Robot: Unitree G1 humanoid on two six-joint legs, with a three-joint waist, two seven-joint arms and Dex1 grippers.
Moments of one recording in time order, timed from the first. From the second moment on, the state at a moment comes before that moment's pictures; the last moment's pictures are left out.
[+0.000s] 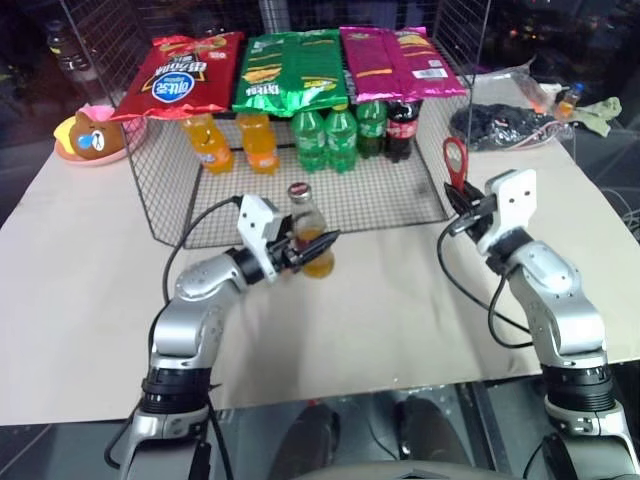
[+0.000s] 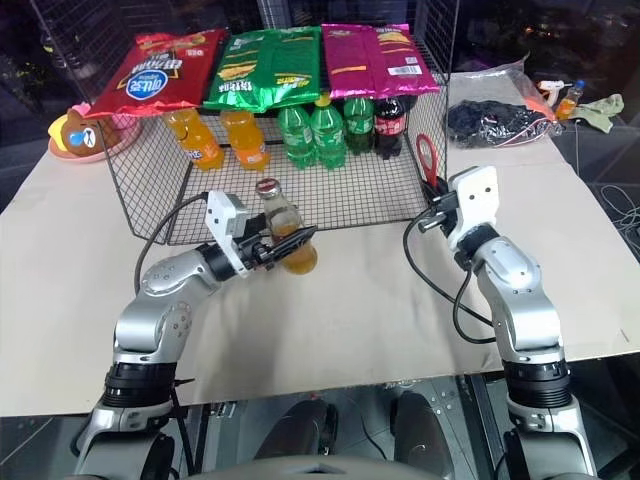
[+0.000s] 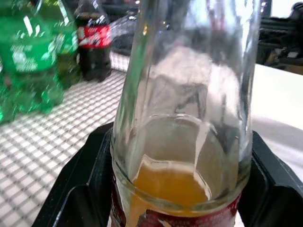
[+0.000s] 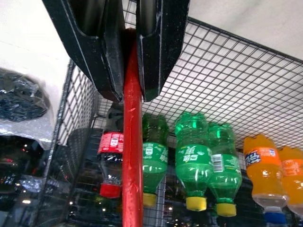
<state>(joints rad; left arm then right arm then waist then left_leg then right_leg) -0.29 0.39 0.07 -0.17 -0.38 0.35 -0.80 -0.33 -0.33 -0.03 -0.27 0.23 0.36 0.36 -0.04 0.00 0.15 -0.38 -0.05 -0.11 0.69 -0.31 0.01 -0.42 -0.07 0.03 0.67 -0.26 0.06</state>
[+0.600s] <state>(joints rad) -0.27 0.36 0.10 -0.19 -0.47 0.31 -0.76 -0.33 -0.31 -0.01 -0.27 0.22 0.36 0.36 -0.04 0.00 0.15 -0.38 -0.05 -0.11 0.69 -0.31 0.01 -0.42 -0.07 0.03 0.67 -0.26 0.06</state>
